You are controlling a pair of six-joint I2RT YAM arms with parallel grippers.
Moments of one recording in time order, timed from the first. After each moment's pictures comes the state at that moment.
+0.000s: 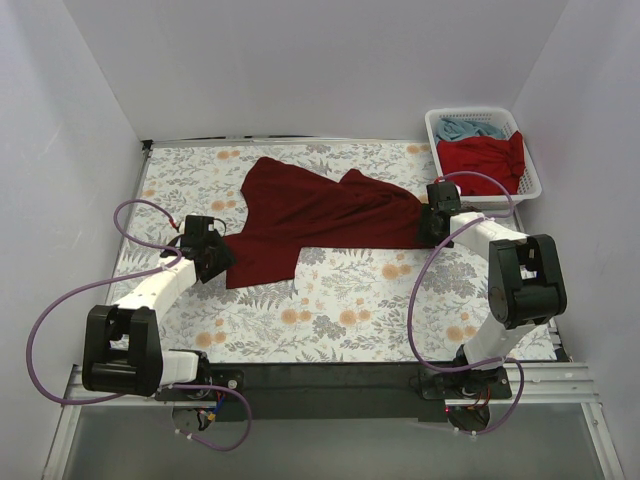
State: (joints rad) left arm -0.11 1.30 0.68 -0.36 -0.13 -0.64; right arm 0.18 1.68 0.99 -0.33 0.20 0.31
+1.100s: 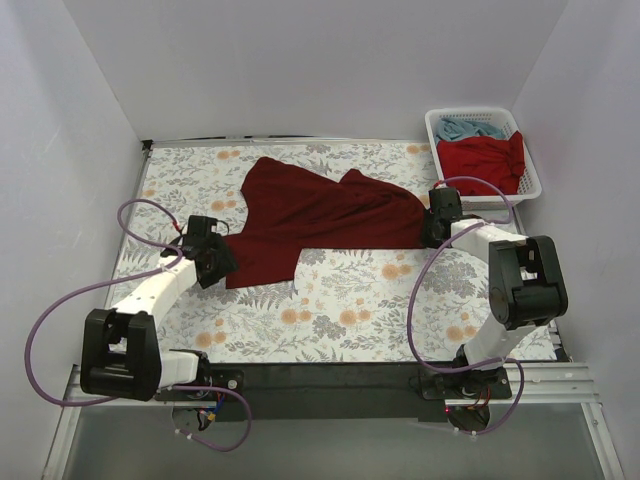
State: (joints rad) left arm -0.13 1.28 0.70 -0.48 -0.12 -0.64; right arm 0.17 1.68 0.92 -0.22 0.13 0.31
